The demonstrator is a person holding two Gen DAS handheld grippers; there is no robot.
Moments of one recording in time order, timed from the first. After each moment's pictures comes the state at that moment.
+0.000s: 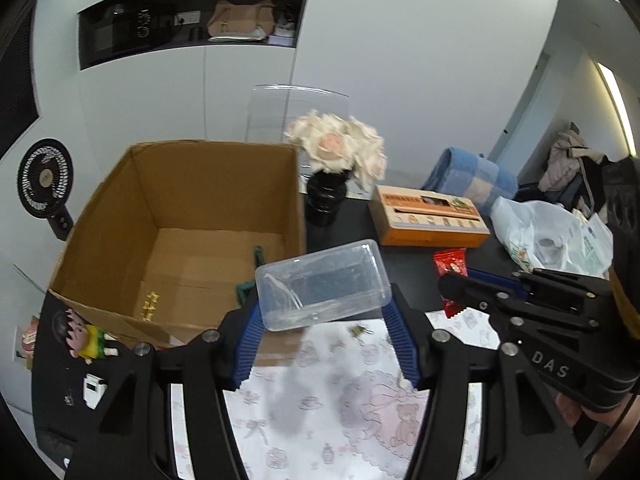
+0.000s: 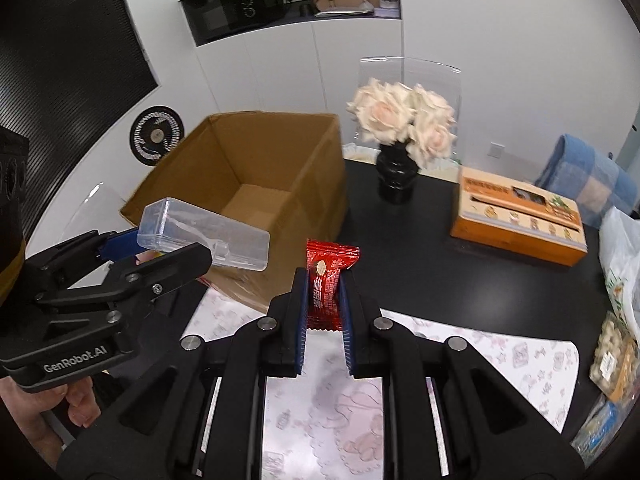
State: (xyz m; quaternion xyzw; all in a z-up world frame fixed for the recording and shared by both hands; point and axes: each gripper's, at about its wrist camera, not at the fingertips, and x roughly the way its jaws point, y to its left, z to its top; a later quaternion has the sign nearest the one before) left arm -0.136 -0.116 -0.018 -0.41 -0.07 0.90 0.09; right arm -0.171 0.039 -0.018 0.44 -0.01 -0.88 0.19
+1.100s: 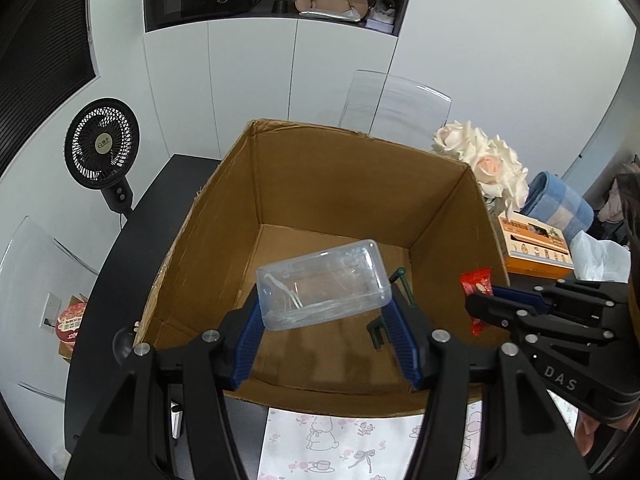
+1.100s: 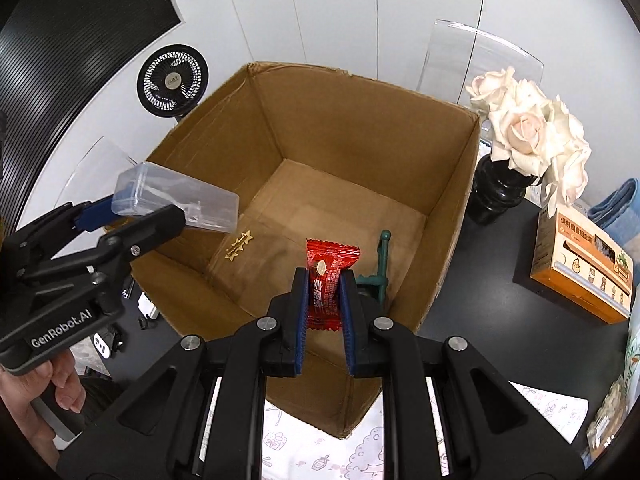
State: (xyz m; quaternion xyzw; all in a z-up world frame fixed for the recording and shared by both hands) left arm -0.206 -0.253 -0.062 -0.45 -0.09 0.89 -0.01; right arm -0.275 -0.096 -0.068 0.52 0.05 -0.82 0.24
